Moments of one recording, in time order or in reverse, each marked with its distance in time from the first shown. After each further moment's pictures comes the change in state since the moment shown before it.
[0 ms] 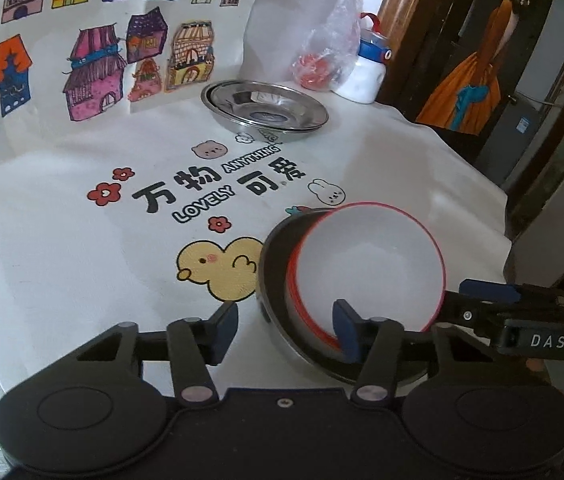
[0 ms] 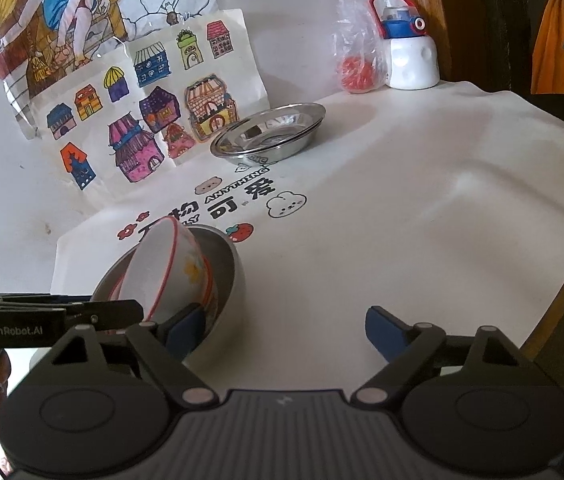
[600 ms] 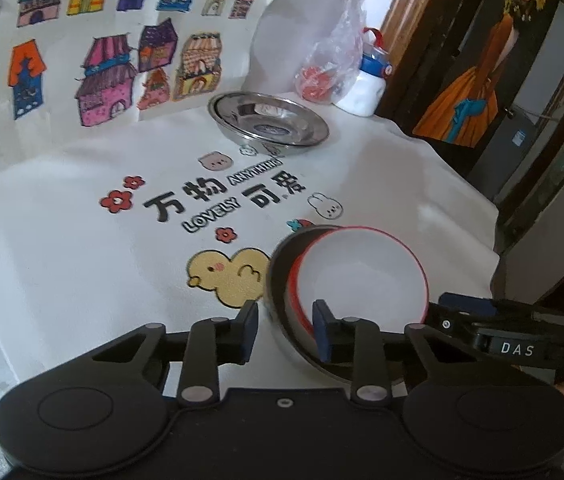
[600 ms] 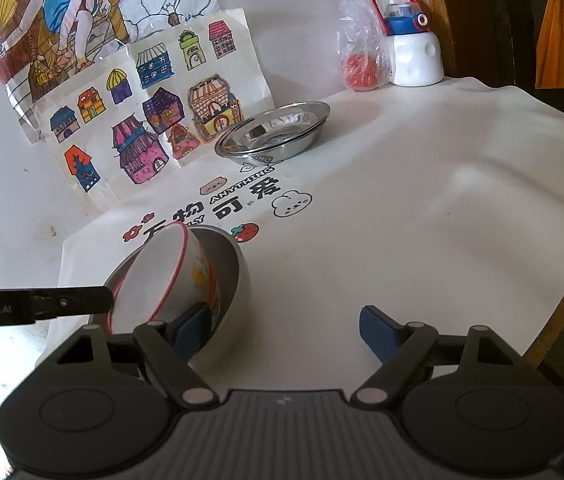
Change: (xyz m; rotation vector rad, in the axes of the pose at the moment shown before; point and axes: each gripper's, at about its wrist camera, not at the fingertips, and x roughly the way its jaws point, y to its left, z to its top) left arm -0.021 0.009 0.007 -0.034 -0.017 -0.017; right arm 0.002 0.001 0.000 0.005 0.001 0.015
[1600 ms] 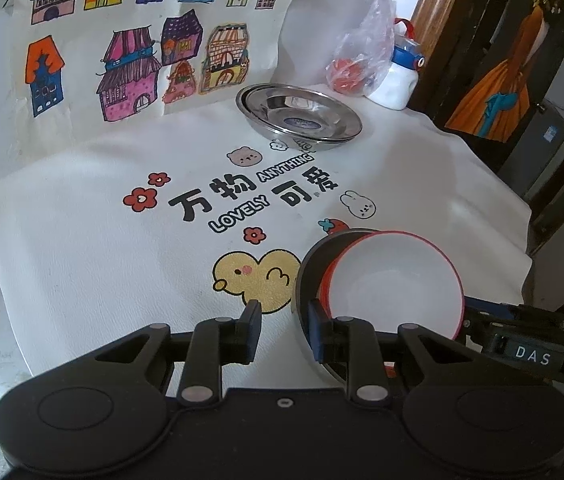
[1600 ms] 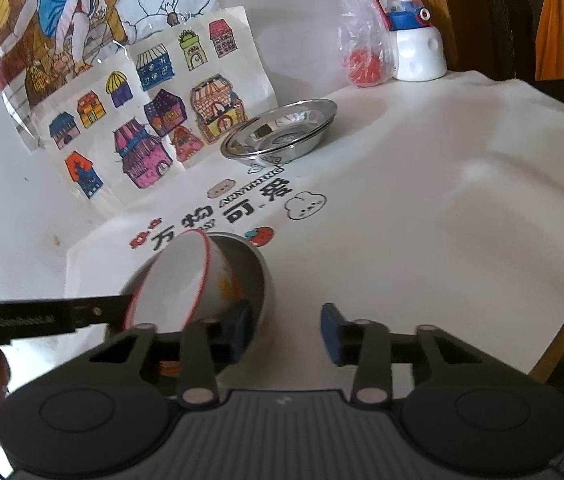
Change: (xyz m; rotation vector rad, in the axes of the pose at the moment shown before) left arm 0.012 -0.002 0.010 -0.015 0.038 0.100; right arm 0.008 0.014 0.004 0.042 0.010 0.020
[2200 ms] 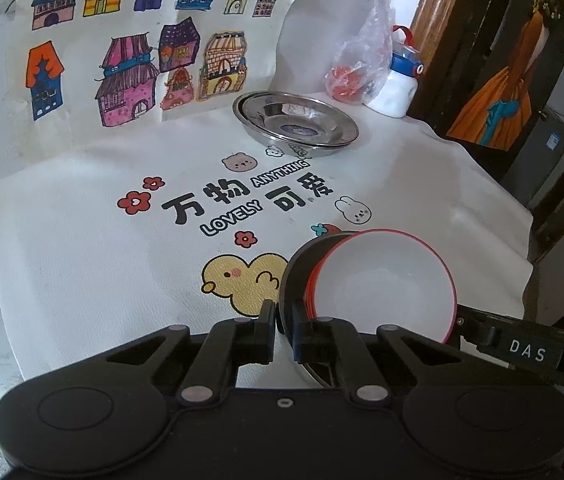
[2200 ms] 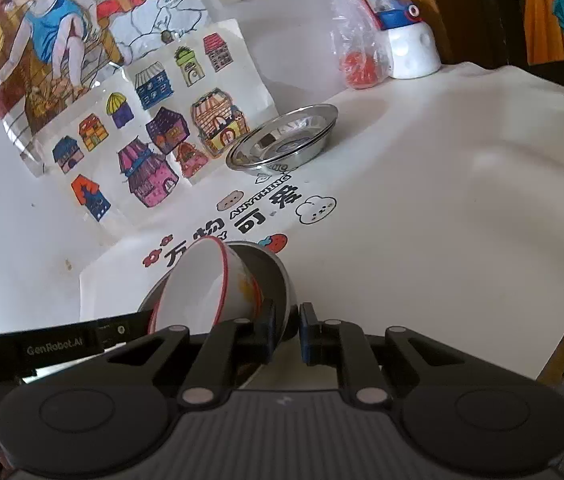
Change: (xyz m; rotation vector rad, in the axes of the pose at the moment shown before) left arm 0.001 -0.011 -0.008 -0.011 -0.042 0.015; right arm 0.002 -0.001 -0.007 0.088 -0.039 0.030
